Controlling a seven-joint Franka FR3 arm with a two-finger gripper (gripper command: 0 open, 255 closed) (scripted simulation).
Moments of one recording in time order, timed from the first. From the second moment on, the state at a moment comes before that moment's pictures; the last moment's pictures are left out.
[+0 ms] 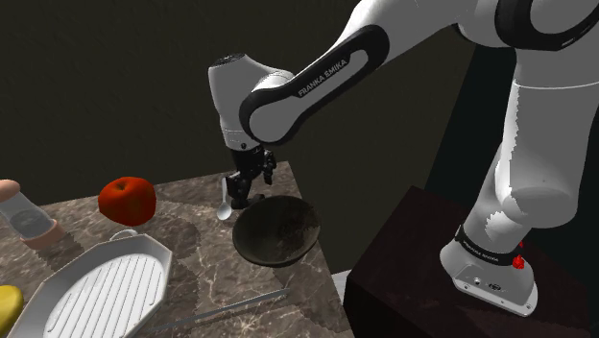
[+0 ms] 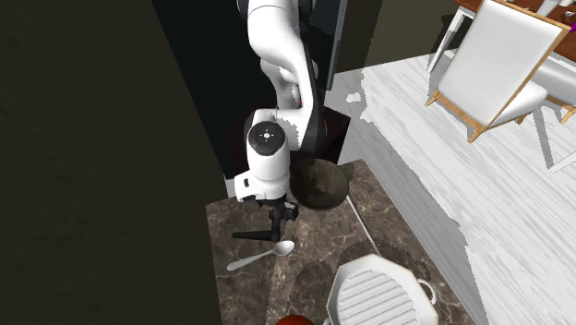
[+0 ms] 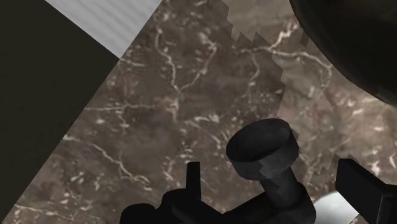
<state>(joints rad) 0.15 0.23 0.42 -1.93 -0.12 2.13 0.55</state>
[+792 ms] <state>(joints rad) 0.16 0.27 0.42 -1.95 -0.14 2.19 0.56</state>
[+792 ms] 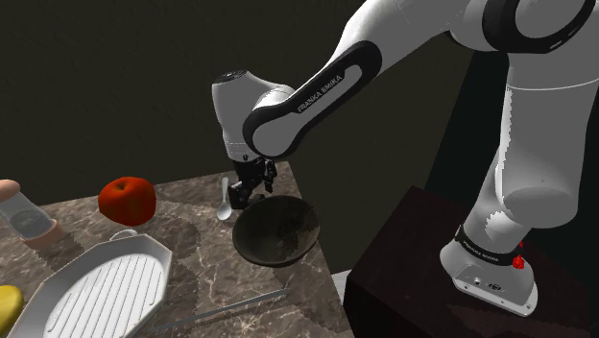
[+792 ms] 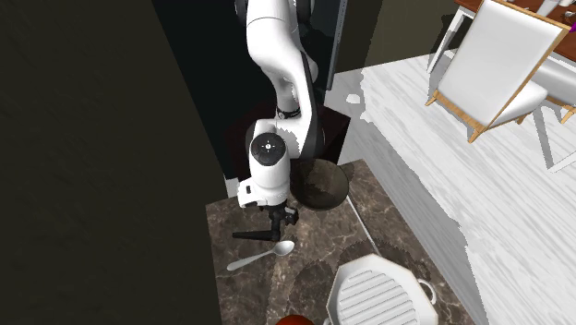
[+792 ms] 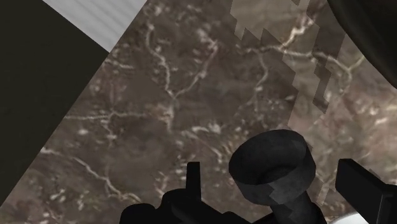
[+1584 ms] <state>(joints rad) 0.16 0.27 0.42 -1.95 -0.14 2.18 0.56</state>
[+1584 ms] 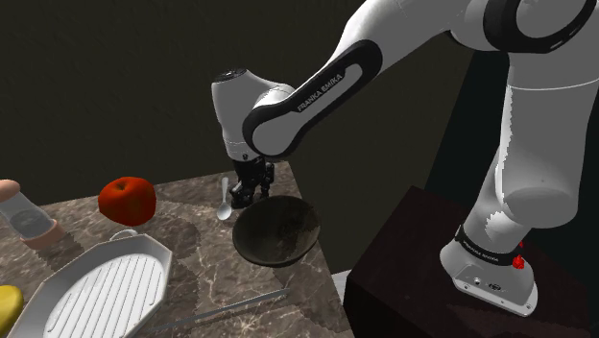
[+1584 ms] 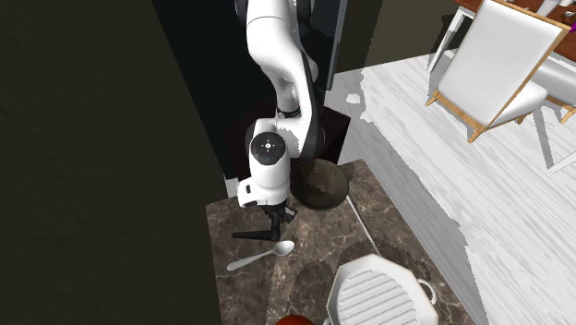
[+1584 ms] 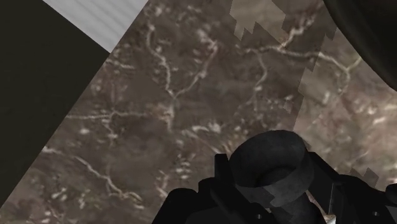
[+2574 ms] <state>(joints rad) 0.15 0.18 0.43 -1.86 -0.09 2.01 0.53</state>
